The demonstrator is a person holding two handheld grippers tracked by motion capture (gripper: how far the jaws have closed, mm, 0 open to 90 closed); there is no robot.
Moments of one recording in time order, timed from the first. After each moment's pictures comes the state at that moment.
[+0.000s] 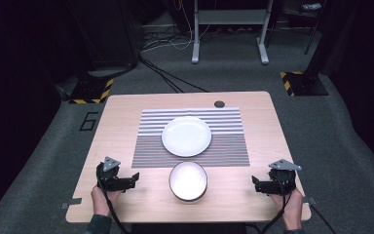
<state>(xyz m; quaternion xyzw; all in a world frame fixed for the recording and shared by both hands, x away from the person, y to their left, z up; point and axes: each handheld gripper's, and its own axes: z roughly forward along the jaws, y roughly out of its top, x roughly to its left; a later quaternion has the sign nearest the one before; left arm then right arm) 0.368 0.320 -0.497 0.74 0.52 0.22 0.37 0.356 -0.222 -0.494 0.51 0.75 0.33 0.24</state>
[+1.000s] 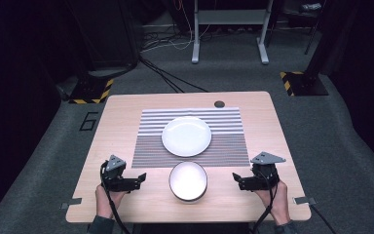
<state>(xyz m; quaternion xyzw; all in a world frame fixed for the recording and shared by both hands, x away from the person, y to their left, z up) 0.359 0.297 -0.472 0.76 0.48 0.19 0.39 0.358 -0.168 -0.453 0.43 0.79 0.39 0.20</state>
